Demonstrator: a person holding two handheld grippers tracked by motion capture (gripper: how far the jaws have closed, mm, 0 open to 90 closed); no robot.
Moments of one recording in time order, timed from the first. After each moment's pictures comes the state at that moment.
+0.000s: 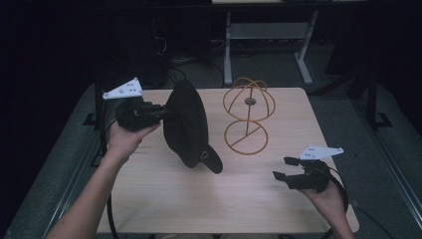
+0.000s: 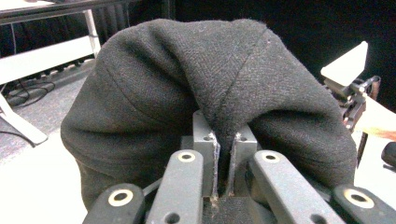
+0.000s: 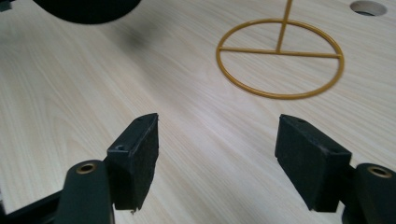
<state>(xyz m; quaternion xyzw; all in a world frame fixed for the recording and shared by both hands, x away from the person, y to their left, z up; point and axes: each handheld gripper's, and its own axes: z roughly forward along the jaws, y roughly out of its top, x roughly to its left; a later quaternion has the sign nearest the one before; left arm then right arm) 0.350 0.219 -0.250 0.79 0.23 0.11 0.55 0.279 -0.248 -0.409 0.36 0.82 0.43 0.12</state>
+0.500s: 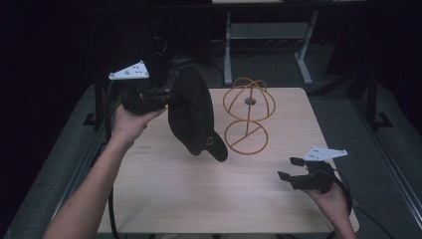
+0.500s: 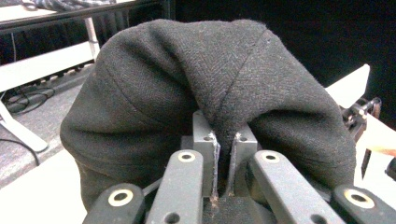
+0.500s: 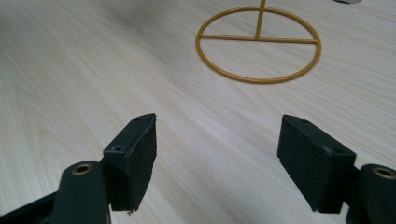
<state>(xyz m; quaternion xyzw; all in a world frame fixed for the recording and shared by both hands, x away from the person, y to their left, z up) 0.374 0.205 -0.226 0.79 0.23 0.11 0.56 0.280 -0.261 -0.418 0.37 0.82 0.42 0.13</state>
